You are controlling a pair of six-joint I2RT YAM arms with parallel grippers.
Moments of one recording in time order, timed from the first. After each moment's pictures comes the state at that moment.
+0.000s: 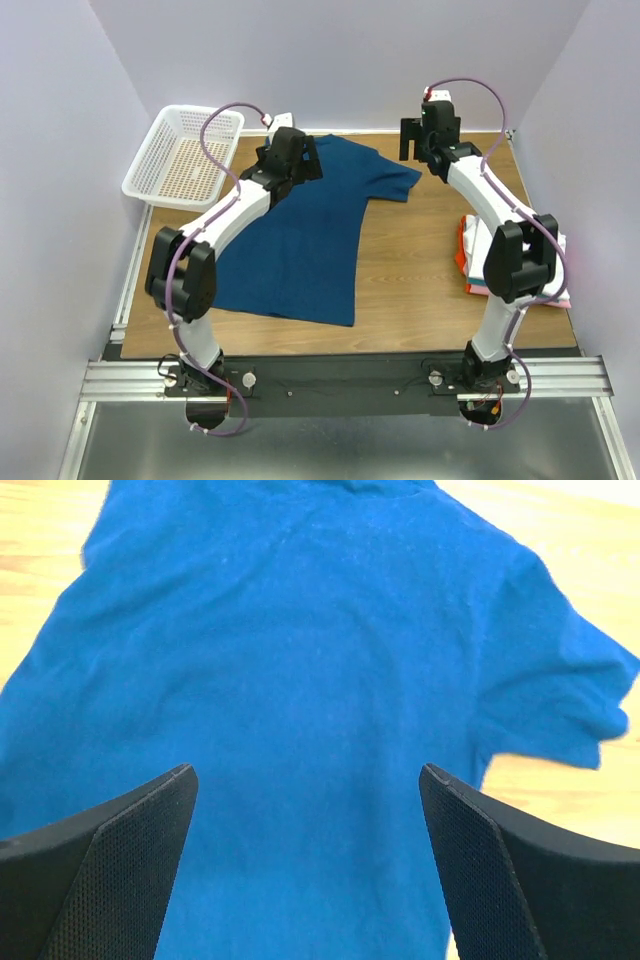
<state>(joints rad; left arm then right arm) -0.47 1.83 1.52 -0.29 -0.30 -0.50 0.26 1.90 1.67 -0.35 0.36 0.08</state>
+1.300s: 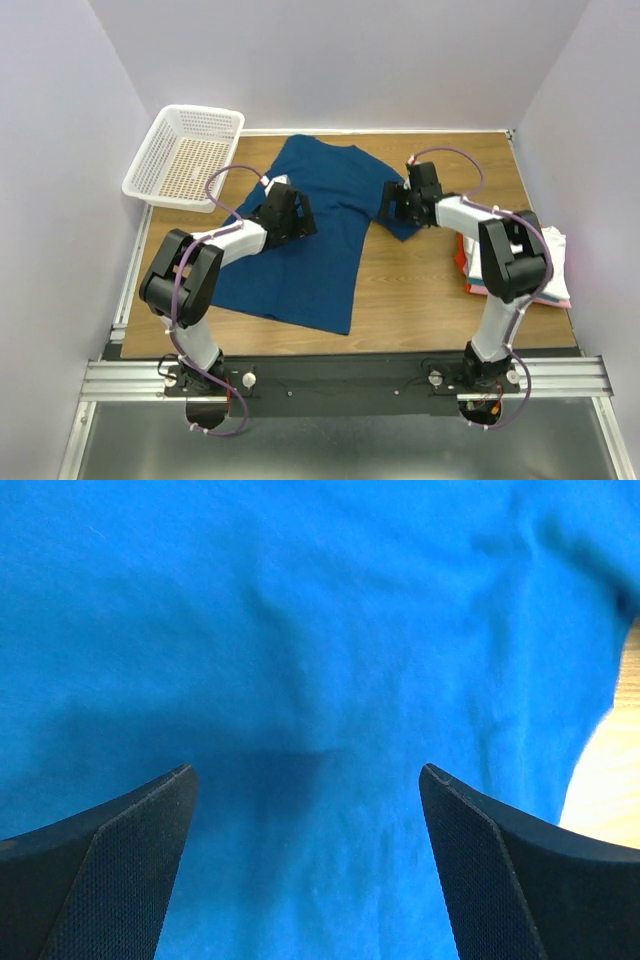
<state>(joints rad) -0.47 1.73 0.98 -0.04 -0.10 -0.64 0.28 1.96 1.25 -0.14 -0.06 0.32</state>
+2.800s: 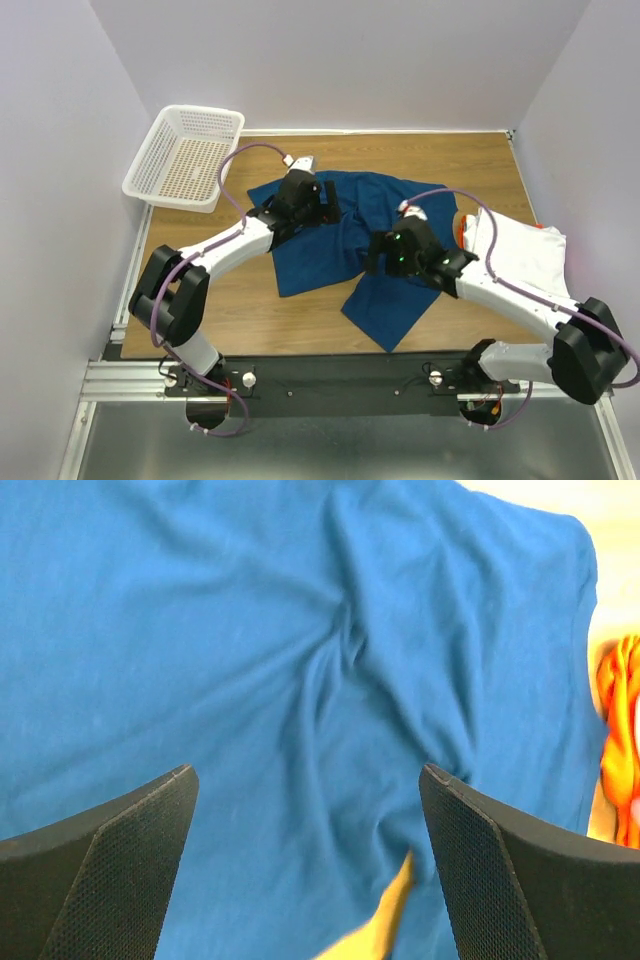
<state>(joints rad) -0.60 1.66 1.17 -0.10 -0.08 -0.56 0.76 1.23 0.75 -0.32 0.14 0.63</state>
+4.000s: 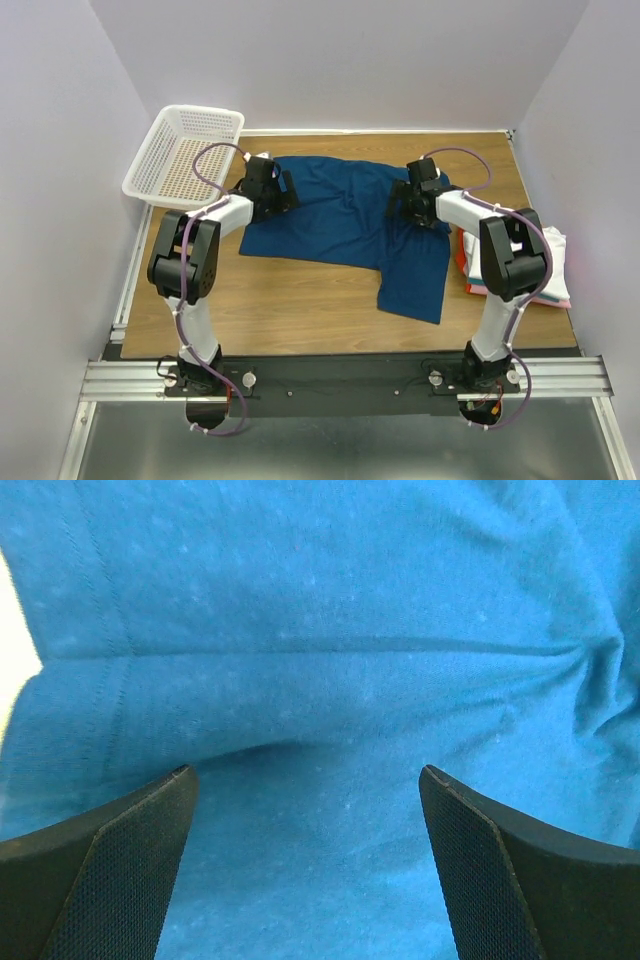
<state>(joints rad) -0.28 1.91 1.21 -0.08 0.03 -0.52 0.28 1.91 1.24 -0.29 0.11 0.48</state>
